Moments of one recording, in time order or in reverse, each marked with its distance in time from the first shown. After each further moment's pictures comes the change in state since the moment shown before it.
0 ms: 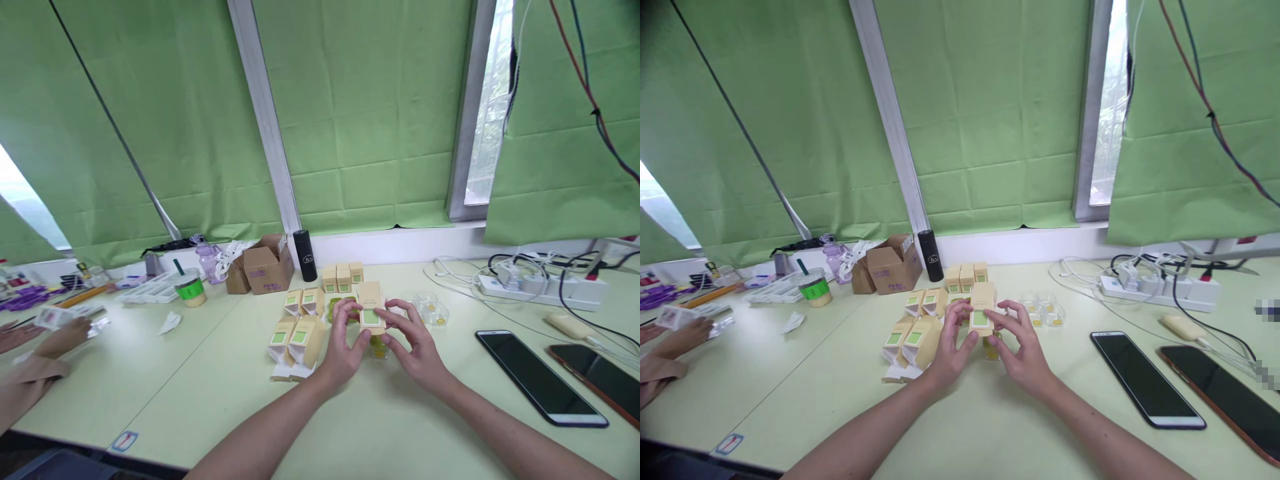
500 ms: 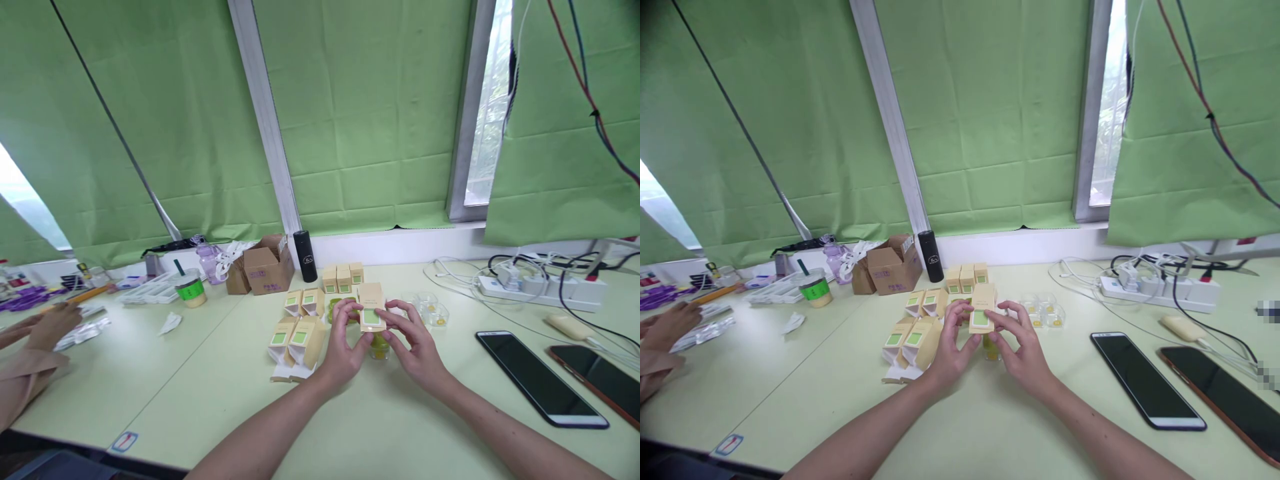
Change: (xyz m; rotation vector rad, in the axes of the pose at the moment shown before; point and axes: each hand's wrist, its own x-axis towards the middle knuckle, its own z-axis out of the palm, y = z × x) left_hand 0.000 0.000 0.001 0.034 0.011 -0.001; right_hand 0.000 0.004 0.001 0.017 0.020 0.021
